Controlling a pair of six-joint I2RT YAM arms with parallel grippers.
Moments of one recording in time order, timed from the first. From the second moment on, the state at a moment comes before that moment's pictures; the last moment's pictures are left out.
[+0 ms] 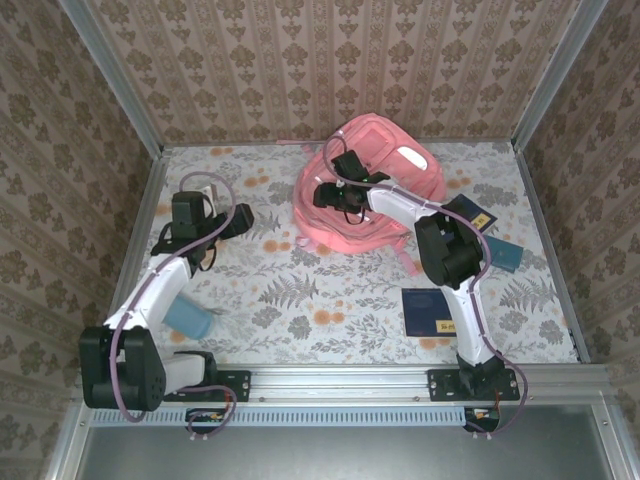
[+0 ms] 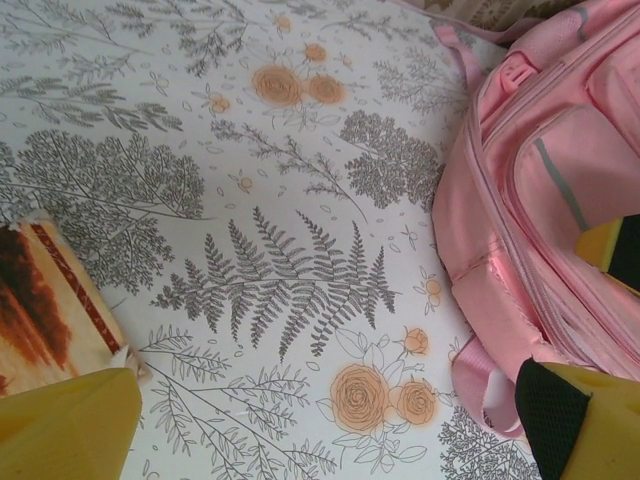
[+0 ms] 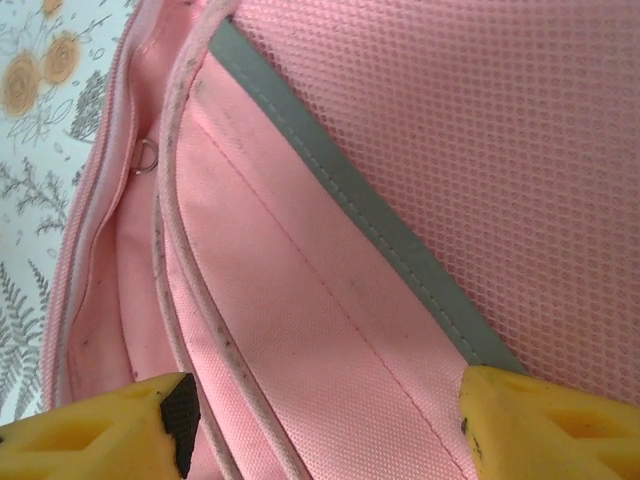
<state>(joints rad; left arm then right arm) -0.12 1.23 0.80 -0.23 0.16 -0.36 0.49 2.25 1.79 -0.44 -0.12 0.58</state>
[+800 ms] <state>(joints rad) -0.32 1.50 1.01 -0.25 0.33 -0.48 0.54 1.64 1.21 -0.36 -0.23 0.60</state>
